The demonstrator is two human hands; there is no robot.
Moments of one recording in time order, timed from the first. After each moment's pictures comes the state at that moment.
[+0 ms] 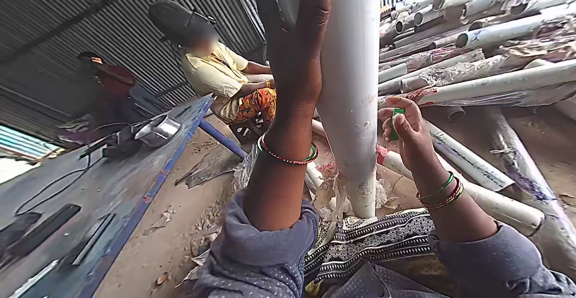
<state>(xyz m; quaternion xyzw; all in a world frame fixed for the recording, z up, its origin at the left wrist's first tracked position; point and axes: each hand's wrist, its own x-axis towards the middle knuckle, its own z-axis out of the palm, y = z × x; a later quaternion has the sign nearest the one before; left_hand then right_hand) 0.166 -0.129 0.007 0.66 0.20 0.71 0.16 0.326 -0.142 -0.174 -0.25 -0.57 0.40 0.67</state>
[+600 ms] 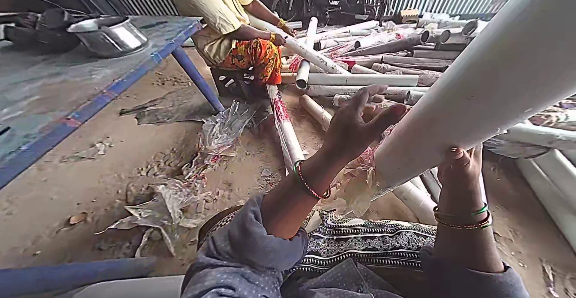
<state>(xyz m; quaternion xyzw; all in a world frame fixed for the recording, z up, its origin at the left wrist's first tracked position) 0.137 -0.144 -0.133 0.71 0.40 0.52 0.27 0.359 -0.139 -0.188 -0.28 -0.62 0.30 0.67</state>
